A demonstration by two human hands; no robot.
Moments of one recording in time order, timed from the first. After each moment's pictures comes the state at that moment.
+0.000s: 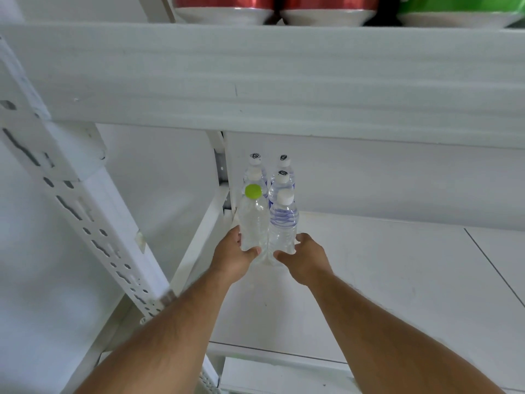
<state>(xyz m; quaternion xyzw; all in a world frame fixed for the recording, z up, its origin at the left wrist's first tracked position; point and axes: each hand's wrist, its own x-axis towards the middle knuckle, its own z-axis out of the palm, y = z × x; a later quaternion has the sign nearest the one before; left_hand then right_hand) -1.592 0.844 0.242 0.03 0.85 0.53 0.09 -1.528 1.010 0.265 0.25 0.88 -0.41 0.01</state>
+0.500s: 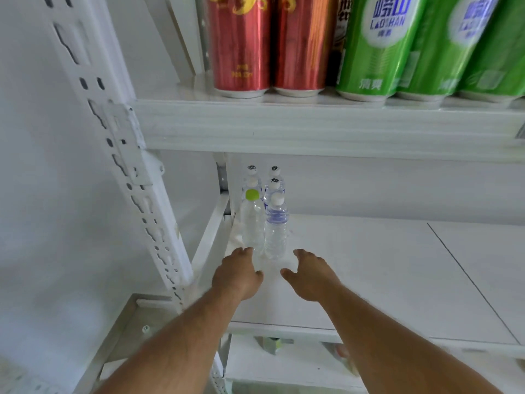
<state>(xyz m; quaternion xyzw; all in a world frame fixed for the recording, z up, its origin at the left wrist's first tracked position) -1.496 0.824 0.300 0.14 0.97 0.19 0.11 -1.433 0.995 0.306 0.18 0.96 -0.22 0.06</state>
